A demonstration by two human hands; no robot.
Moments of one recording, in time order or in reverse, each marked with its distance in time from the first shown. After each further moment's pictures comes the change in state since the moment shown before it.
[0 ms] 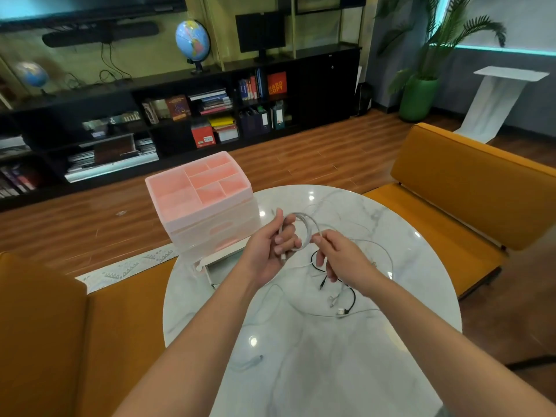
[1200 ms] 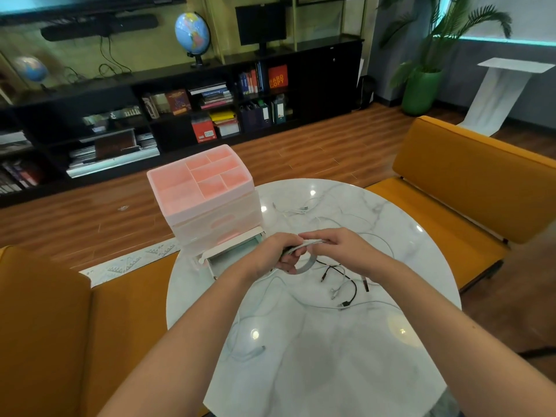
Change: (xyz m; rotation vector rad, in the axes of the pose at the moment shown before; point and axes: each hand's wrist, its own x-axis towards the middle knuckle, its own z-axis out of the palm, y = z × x) left_hand -0.011 0.000 -0.001 0.882 -0.095 -0.172; right_hand -0.005 -0.011 -0.014 -0.129 -0.234 -0.071
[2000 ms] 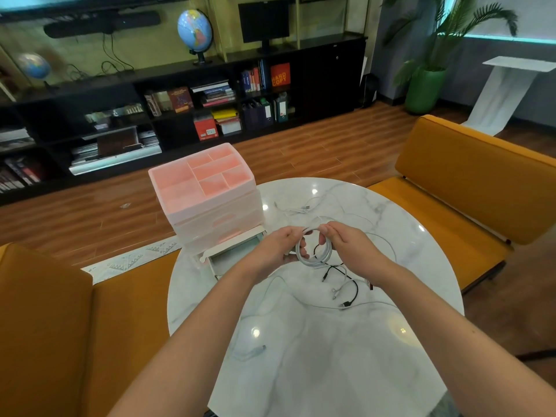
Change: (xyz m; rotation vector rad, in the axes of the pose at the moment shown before) left_hand 0.013 -0.017 -0.001 -0.176 0.151 0.036; right_hand 0.004 0.007 0.002 -0.189 0.225 -0.056
